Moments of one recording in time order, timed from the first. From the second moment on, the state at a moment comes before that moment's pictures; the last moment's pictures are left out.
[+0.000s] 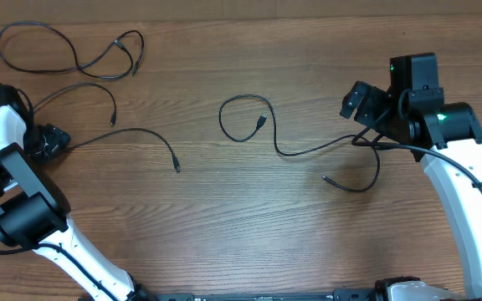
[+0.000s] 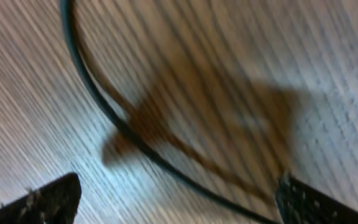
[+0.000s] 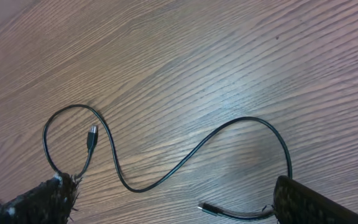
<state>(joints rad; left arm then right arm) 0.58 2.20 1.65 -0.92 -0.20 -0.46 0.12 1.42 1.35 -0.94 0.01 0.54</state>
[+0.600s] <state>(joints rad) 0.61 2.18 1.60 -0.74 -0.18 -0.41 0.12 1.42 1.35 -0.94 0.01 0.54</state>
